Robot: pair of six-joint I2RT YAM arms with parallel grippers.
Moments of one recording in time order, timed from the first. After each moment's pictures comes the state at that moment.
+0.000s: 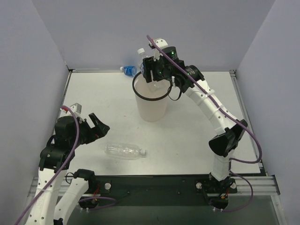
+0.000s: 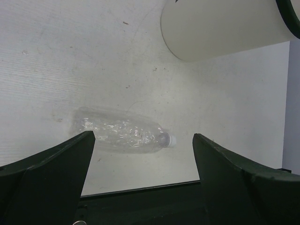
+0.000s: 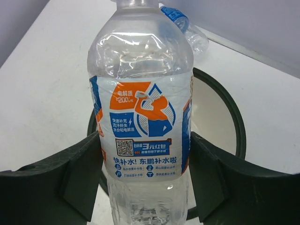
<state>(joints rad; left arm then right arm) -0.19 0.61 0.93 -0.91 0.11 -0.62 0.65 1.85 2.11 -0.72 0.08 0.12</state>
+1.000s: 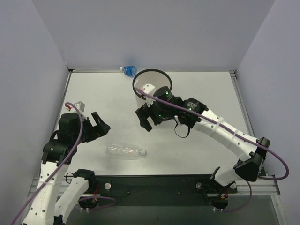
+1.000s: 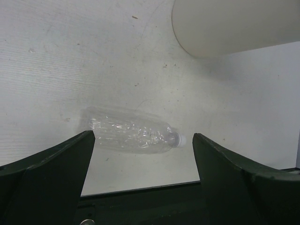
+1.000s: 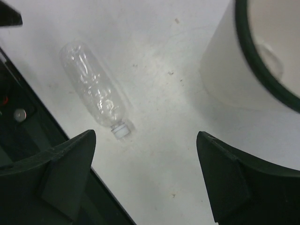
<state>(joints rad) -0.19 0.67 0.93 -0.90 0.10 -0.59 0.89 1.48 1.56 -0.74 -0.01 0.07</state>
